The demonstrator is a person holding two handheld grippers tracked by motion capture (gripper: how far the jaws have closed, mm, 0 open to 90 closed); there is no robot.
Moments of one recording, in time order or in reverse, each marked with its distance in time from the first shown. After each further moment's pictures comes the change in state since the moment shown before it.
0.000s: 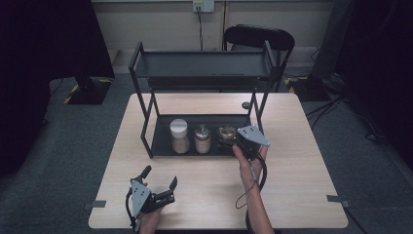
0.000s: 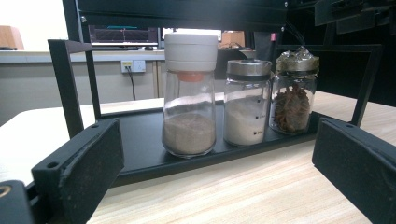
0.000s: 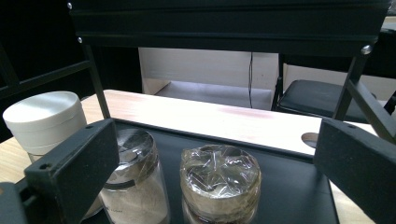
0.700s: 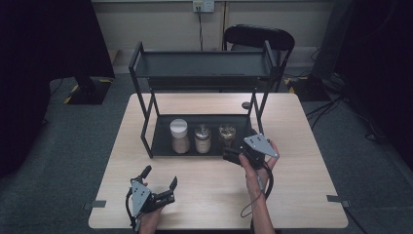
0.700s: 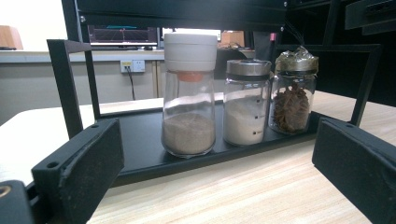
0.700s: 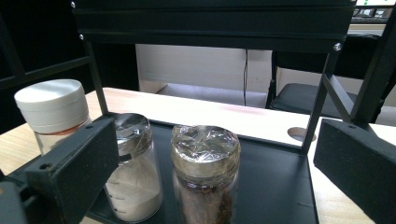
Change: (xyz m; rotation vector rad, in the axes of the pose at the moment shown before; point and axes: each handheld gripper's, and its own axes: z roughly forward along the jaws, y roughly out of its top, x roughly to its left) left arm 0.000 0.000 0.000 0.000 -0.002 0.000; right arm -0.006 -0.014 -0.028 -0.023 -0.012 -0.014
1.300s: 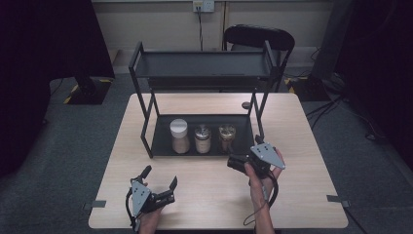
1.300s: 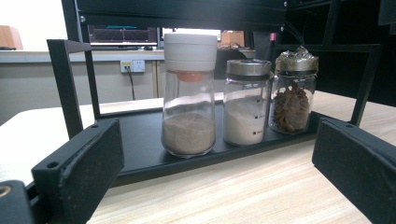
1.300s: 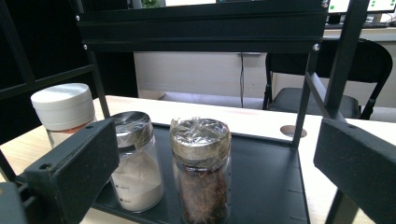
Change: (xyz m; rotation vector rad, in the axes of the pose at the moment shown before) left arm 0.000 0.000 0.000 0.000 0.000 0.000; right arm 0.000 -0.014 -0.025 -0.041 -0.015 0.029
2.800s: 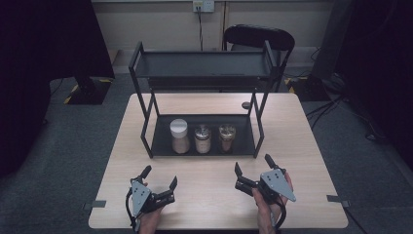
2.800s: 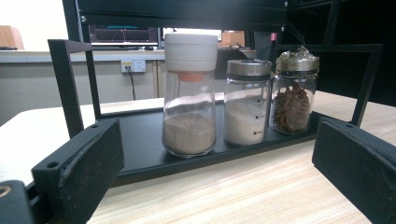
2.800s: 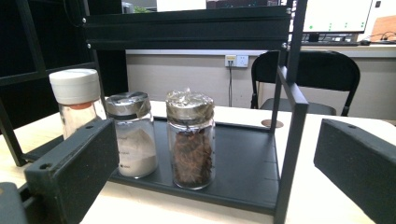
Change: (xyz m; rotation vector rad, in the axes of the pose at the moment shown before) left arm 0.000 0.000 0.000 0.000 0.003 0.000; right arm 0.007 -0.046 -0.057 -0.078 -0.047 -0.025
